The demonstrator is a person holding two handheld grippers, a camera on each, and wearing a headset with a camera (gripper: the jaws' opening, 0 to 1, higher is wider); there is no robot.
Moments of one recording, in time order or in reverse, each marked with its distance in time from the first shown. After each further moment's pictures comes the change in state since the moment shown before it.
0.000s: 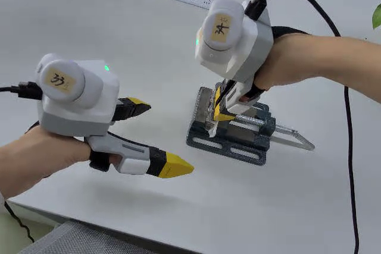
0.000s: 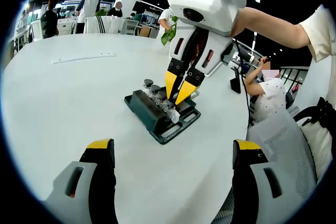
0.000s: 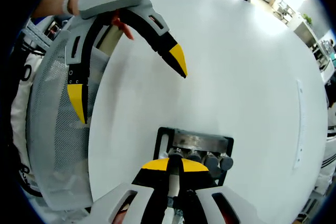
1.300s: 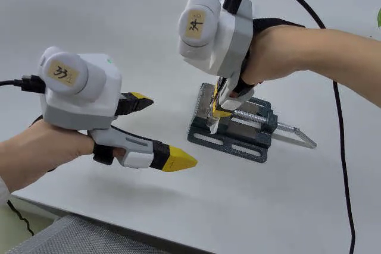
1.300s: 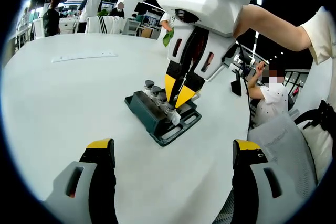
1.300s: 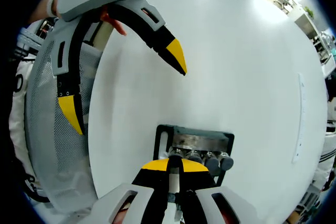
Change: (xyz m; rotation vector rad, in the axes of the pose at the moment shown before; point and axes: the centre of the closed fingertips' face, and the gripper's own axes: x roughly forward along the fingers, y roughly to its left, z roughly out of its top) left arm 0.003 0.000 0.002 -0.016 -0.016 0.004; right arm 0.002 0.001 0.001 0.044 0.120 -0.010
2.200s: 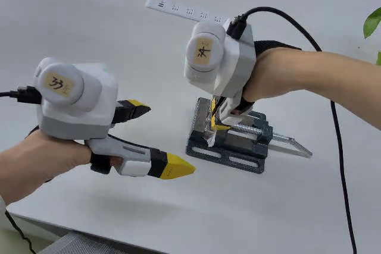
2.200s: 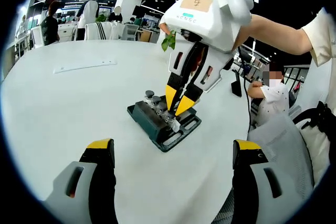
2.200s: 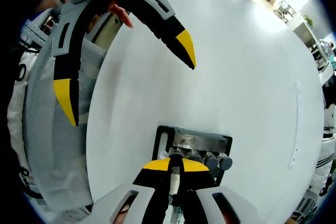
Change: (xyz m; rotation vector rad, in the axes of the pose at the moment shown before) left arm -0.010 -0.002 0.018 0.045 -0.011 0.014; right arm -0.002 -0.001 -0.001 -0.050 -0.061 -0.027
